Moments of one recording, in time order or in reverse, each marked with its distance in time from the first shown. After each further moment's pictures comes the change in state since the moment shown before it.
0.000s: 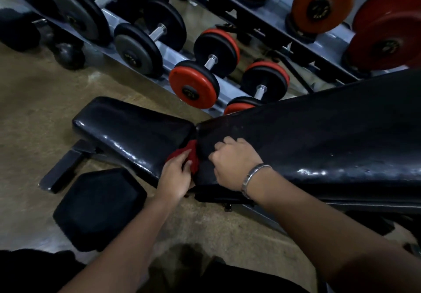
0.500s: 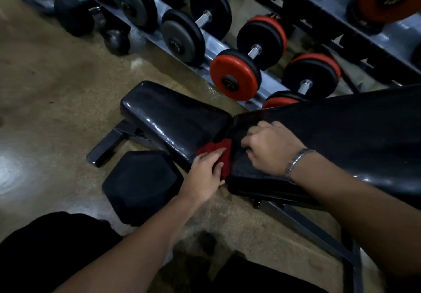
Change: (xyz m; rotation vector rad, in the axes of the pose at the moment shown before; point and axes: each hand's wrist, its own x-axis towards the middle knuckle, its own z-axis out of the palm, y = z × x) left_hand -0.027 -0.019 -0.016 0.054 -0.076 0.079; right_hand 0.026 0.004 0.001 -0.029 0.067 -0.096
